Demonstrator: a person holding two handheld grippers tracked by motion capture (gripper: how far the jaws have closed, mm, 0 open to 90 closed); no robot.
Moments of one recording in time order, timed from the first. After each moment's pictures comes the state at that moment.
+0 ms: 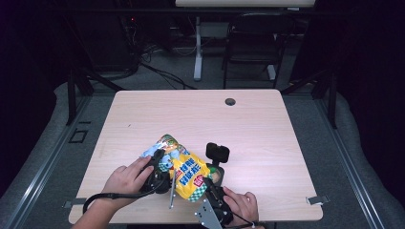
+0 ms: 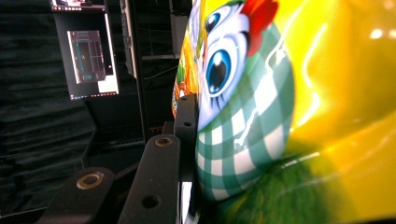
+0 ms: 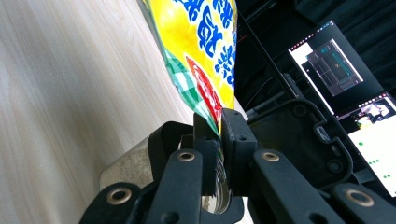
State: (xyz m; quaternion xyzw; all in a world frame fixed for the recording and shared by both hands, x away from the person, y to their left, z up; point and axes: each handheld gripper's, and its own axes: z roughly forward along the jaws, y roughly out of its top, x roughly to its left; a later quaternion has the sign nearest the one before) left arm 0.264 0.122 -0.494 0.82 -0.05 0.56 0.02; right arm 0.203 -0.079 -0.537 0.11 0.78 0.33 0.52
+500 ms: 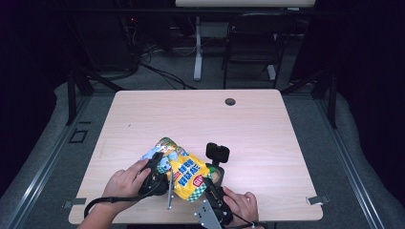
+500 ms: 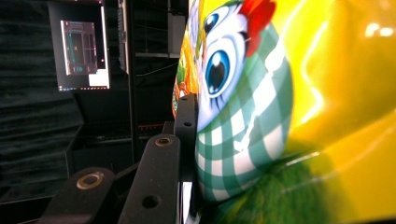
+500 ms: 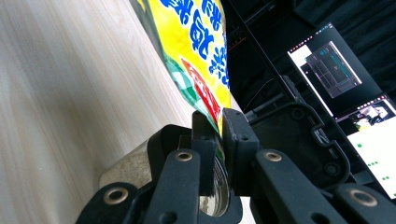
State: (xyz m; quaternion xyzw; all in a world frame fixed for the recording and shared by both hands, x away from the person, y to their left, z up) left arm 0.262 0.128 -0.504 0.83 -0.02 0.56 0.04; right arm 0.202 -0.079 -0.536 0.11 0.78 0.33 0.52
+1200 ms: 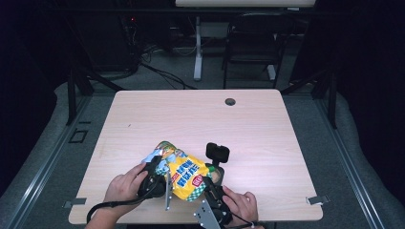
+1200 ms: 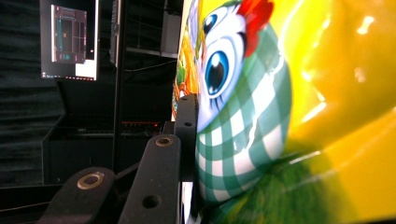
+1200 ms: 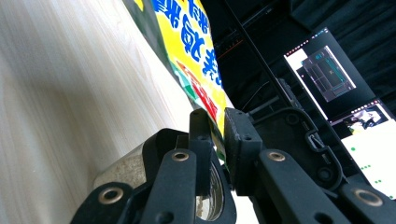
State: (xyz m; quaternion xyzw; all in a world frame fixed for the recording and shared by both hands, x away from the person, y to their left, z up) left arm 0.260 0.134 -0.515 0.83 0.02 0.55 0.08; right arm 0.202 -0.077 -0.534 0.10 0.77 0.33 0.53
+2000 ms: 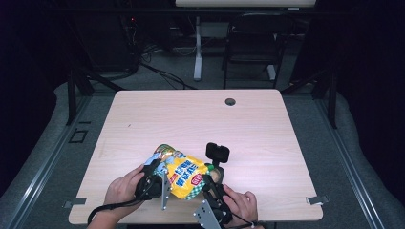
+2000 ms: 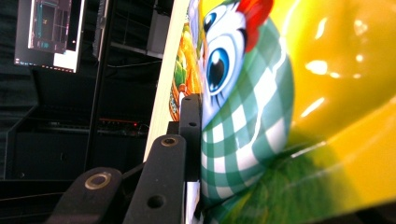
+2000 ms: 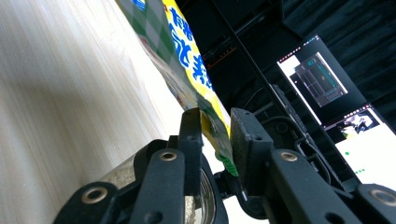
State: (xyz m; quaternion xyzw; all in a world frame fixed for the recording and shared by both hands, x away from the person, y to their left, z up) left arm 0.259 0.142 -0.519 0.84 0.05 0.52 0.12; right arm 0.201 -0.077 -0.530 0.10 0.76 0.34 0.54
